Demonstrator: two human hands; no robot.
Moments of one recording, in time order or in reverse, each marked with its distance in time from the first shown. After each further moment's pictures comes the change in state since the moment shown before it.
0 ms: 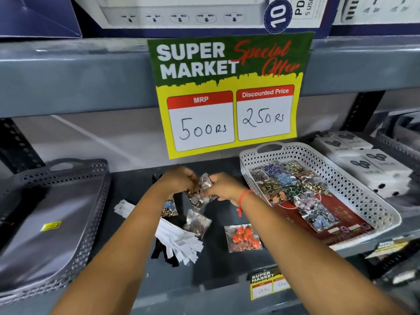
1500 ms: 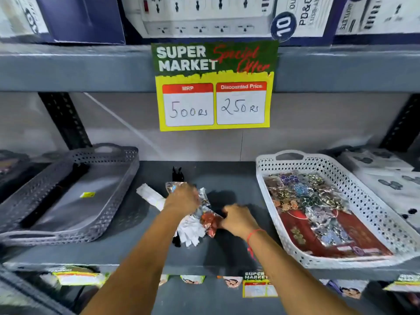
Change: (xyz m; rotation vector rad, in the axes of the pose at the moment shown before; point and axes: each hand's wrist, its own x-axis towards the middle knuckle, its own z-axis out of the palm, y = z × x) left_hand -0.046 -0.028 0.051 0.250 0.207 -0.215; right_hand -0.017 0.080 0.026 -0.624 0.111 -0.137
